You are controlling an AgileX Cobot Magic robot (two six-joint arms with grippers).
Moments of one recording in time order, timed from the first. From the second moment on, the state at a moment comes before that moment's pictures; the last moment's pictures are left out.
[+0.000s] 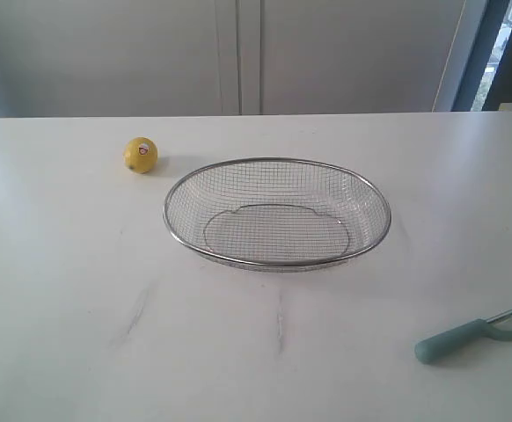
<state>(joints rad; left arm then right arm) -0.01 0.00 0.02 -0.10 0.40 0.18 0.07 0.00 0.00 0.01 0.35 0.11</state>
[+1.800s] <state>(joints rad) -0.01 0.00 0.02 -0.10 0.40 0.18 0.07 0.14 -0.12 0.05 0.12 0.65</state>
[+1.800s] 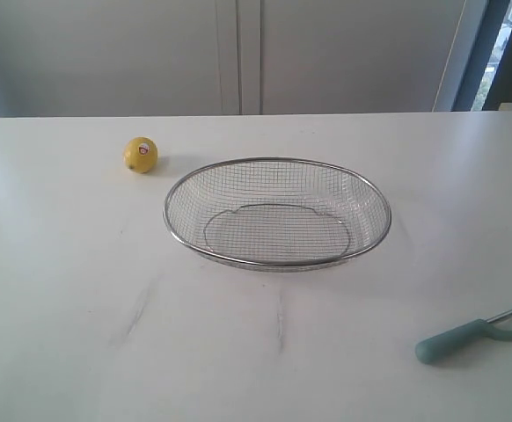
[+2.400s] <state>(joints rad) -0.01 0.00 0.02 -0.10 0.40 0.18 0.07 1.41 -0.70 0.28 0.83 0.38</state>
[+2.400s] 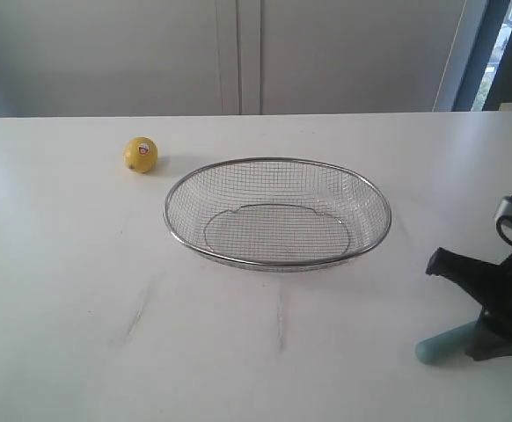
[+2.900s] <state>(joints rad) -0.01 0.00 0.02 -0.10 0.40 0.18 0.07 1.44 -0.70 0.34 0.77 0.73</state>
